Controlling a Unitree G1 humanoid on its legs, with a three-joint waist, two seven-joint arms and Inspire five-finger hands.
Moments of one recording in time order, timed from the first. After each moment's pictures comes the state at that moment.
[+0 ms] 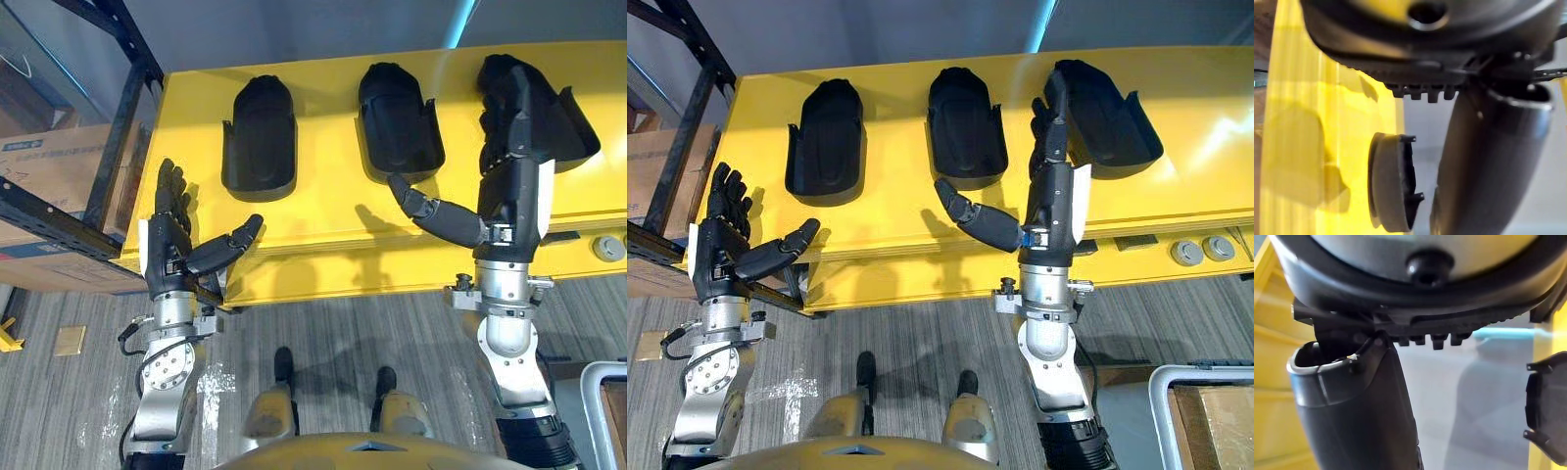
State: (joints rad) left arm 0.22 0.21 0.03 -0.23 -0.15 -0.25 0.22; right arm 0.06 -0.29 0.04 -0.33 -0.03 -0.45 -0.27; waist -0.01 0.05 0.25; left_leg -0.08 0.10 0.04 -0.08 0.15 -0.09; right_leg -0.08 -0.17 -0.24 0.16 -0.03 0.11
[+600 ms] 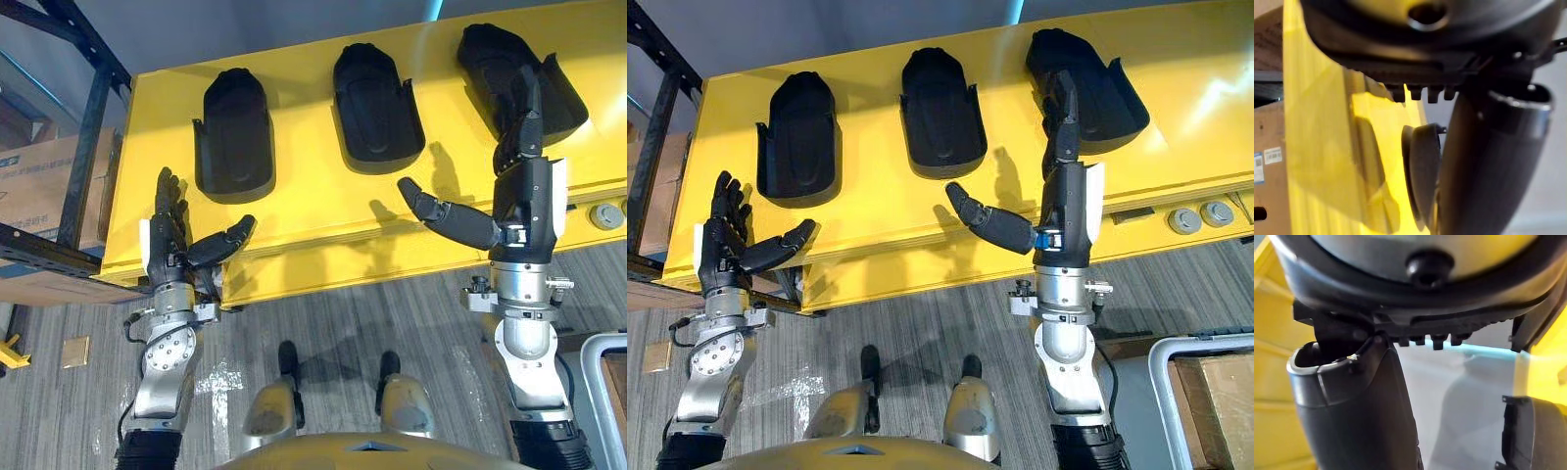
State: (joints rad) left arm 0.12 0.25 0.05 -0.10 -0.11 -0.18 0.31; right arm 0.08 -0.31 -0.03 -0.33 -0.03 -0.45 -0.21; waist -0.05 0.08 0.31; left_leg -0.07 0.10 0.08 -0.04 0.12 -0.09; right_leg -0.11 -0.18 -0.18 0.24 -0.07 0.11
